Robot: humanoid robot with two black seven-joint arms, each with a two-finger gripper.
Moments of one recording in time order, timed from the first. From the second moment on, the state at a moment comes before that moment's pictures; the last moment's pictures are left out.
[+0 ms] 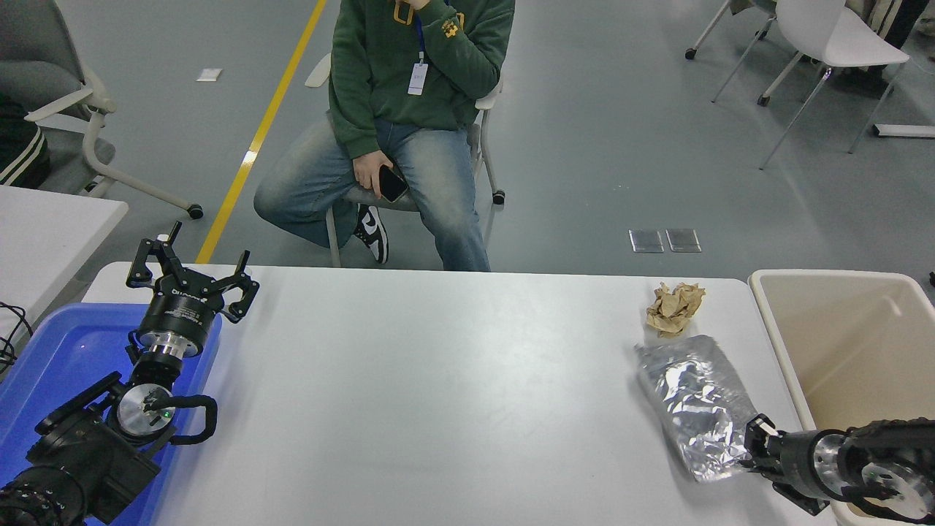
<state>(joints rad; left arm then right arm) -0.55 0.33 -0.83 -0.44 -0.19 -0.66 -0.48 1.05 -0.75 -0.66 1.24 0.04 -0.12 0.05</state>
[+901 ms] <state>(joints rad) -0.55 0.33 -0.83 -0.44 -0.19 -0.66 -0.48 1.29 -1.14 -0.66 1.43 -0.07 0.05 0.05</state>
